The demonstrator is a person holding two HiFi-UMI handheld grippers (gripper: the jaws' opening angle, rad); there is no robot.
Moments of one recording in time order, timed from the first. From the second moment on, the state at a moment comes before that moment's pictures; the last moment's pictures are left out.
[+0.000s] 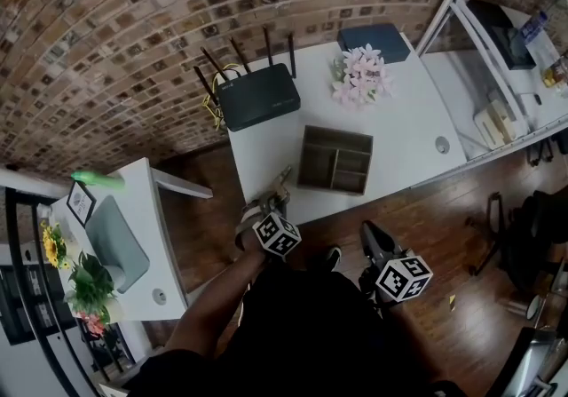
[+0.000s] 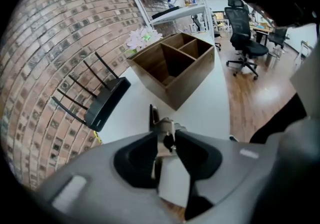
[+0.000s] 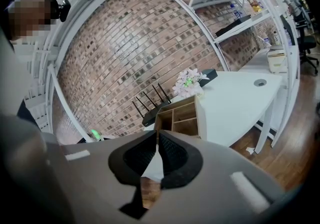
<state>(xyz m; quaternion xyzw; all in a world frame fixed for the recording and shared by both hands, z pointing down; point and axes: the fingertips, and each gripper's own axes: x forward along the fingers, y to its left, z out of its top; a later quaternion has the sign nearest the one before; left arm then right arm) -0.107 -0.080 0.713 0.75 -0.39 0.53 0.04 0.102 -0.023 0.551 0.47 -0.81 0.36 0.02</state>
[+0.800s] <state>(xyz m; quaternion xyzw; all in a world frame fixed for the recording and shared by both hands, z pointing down) -0.140 -0.092 0.681 0.77 -0.43 0.46 0.11 0.083 -0.020 0.554 0.48 -0.80 0.37 0.01</state>
